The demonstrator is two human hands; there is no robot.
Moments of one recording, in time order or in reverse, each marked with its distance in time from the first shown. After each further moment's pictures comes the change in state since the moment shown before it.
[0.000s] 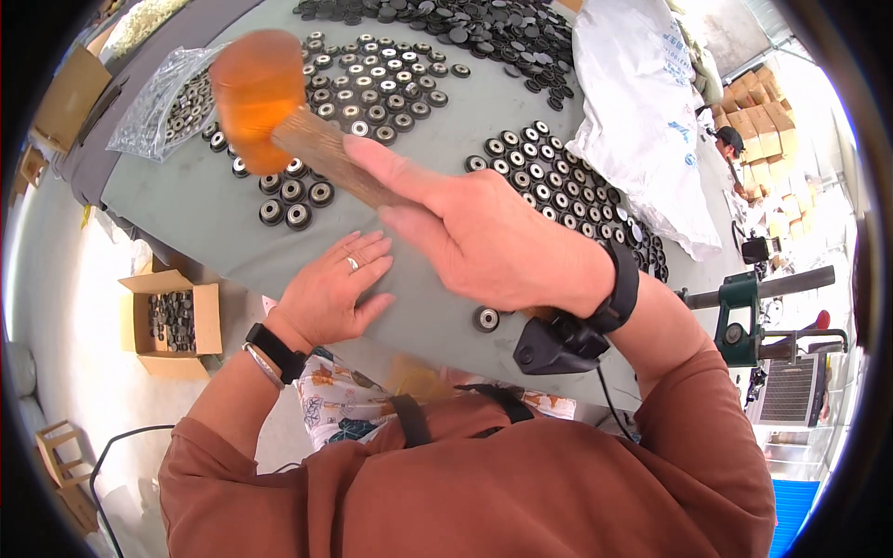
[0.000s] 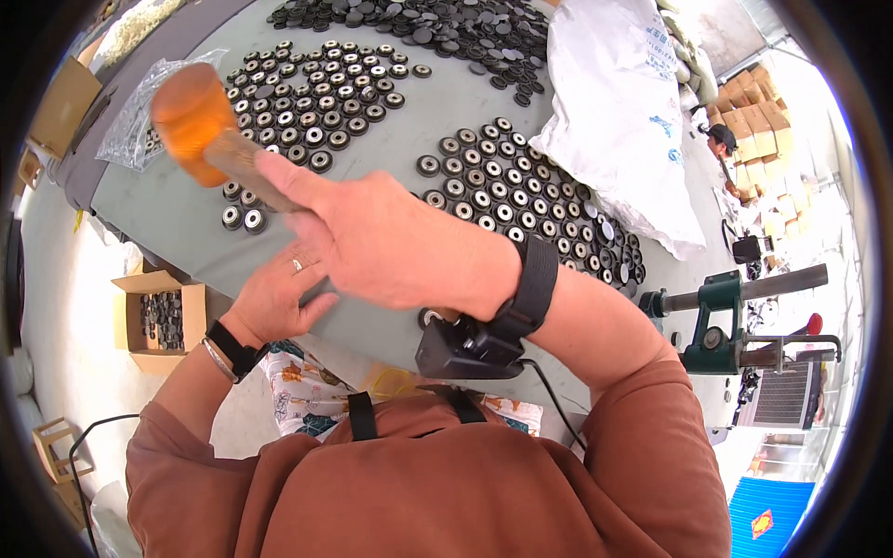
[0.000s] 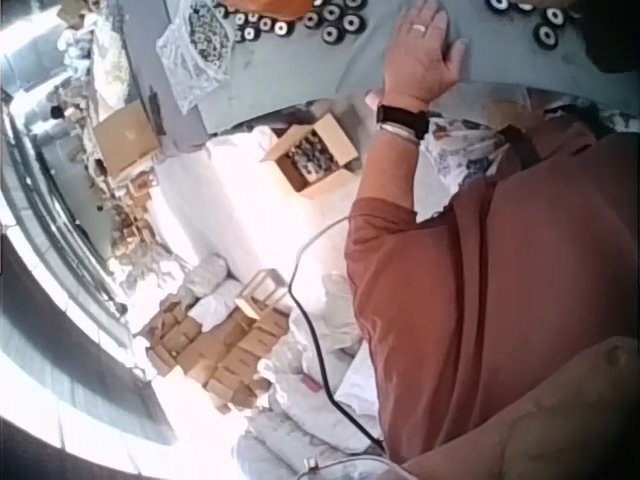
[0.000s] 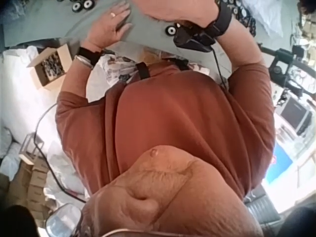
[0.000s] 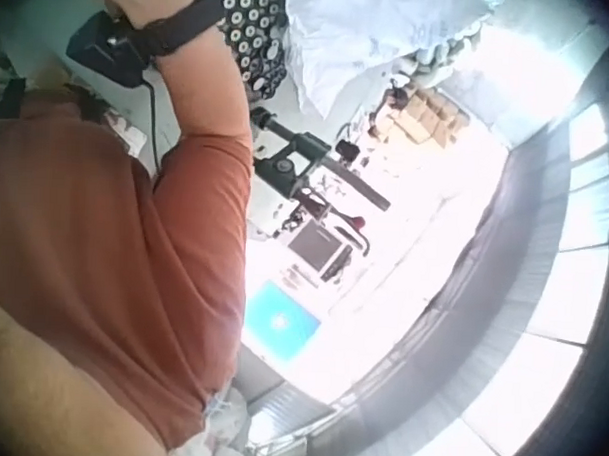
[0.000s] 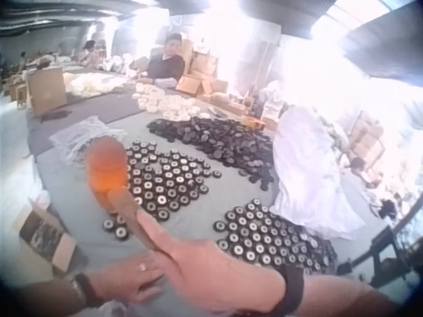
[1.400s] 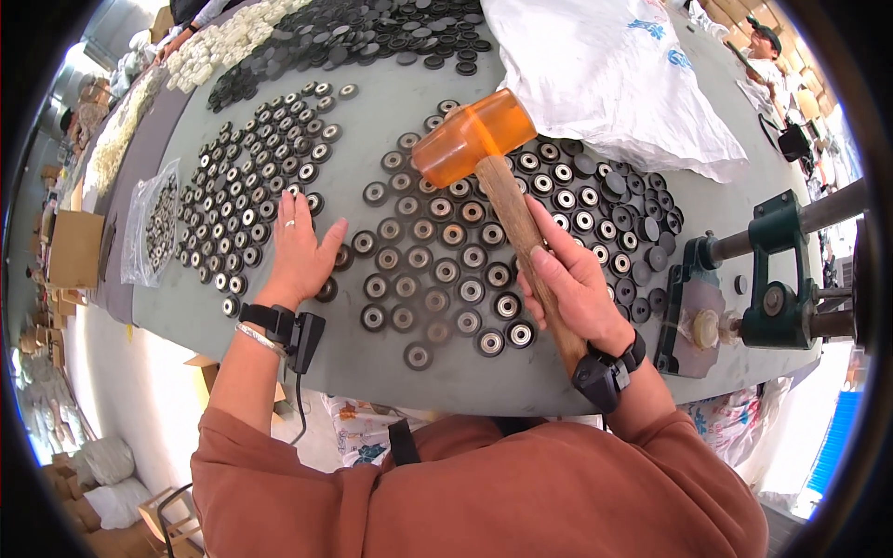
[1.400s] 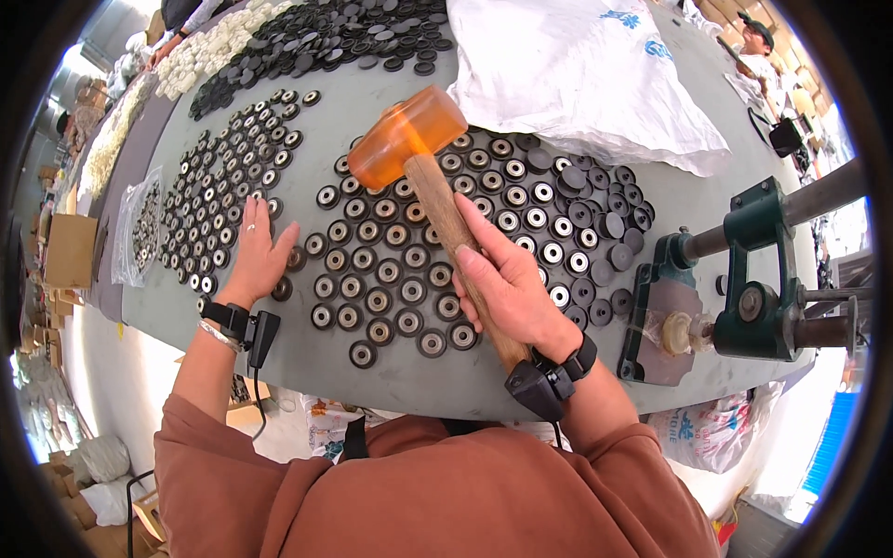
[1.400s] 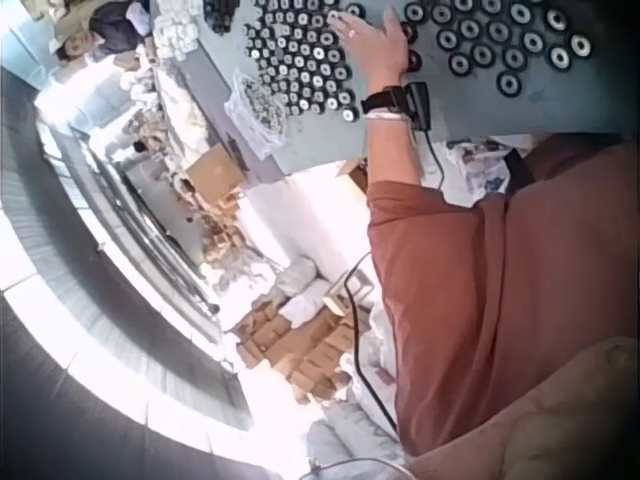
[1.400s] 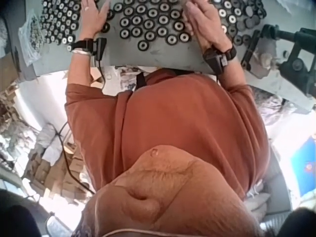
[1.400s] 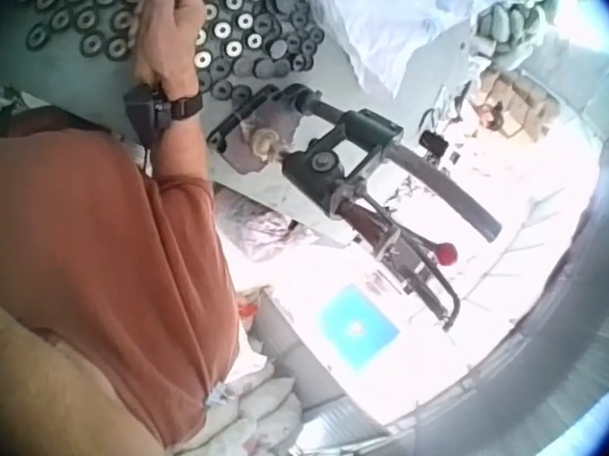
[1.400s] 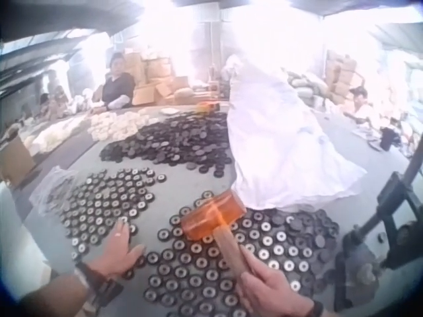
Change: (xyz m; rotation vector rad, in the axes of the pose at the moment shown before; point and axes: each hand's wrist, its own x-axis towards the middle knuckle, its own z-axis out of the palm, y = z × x) left_hand 0.123 -0.045 0.043 0.246 -0.087 -0.515; right_hand -0.187 0.126 -0.012 1.072 0.593 0.442
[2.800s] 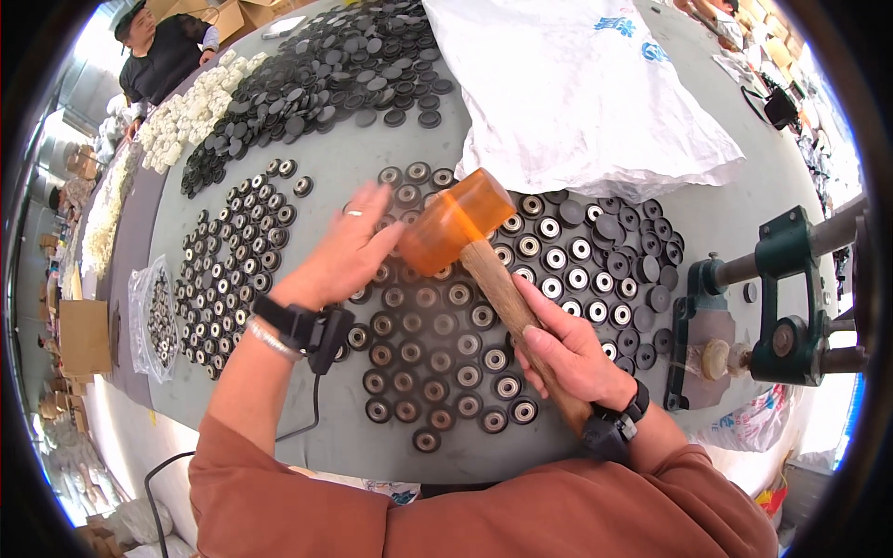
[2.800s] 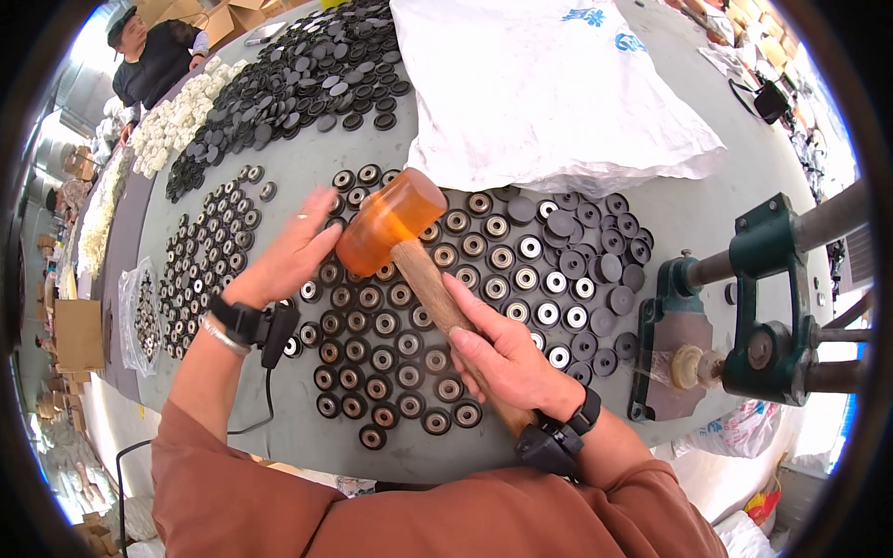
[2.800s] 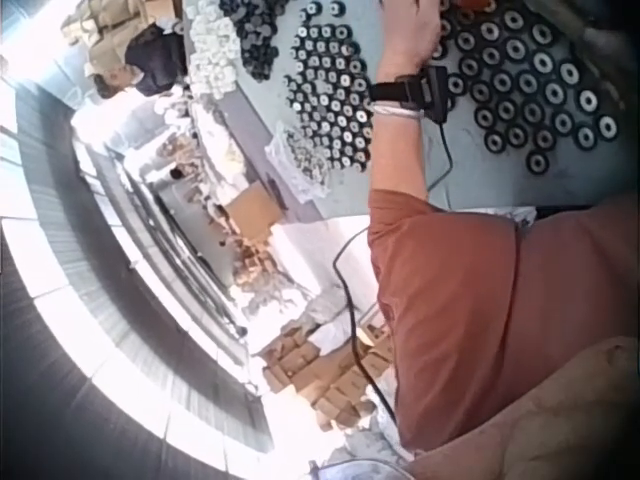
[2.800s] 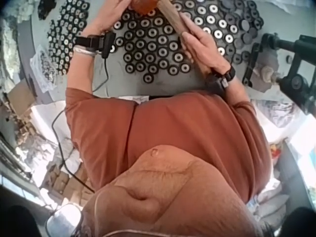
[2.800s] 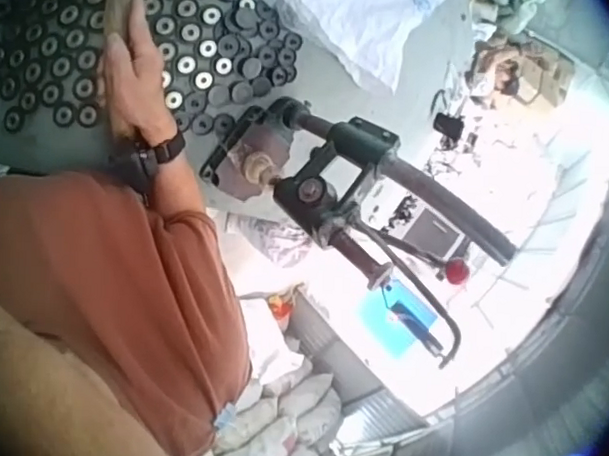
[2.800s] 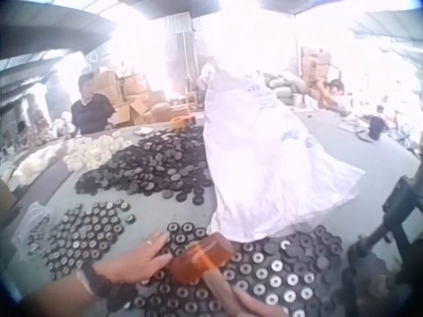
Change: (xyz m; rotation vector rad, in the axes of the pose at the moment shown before) left_hand 0.122 0.087 -0.007 -0.381 -0.517 0.369; right_hand 0.012 0.001 -0.018 0.076 -0.005 0.137
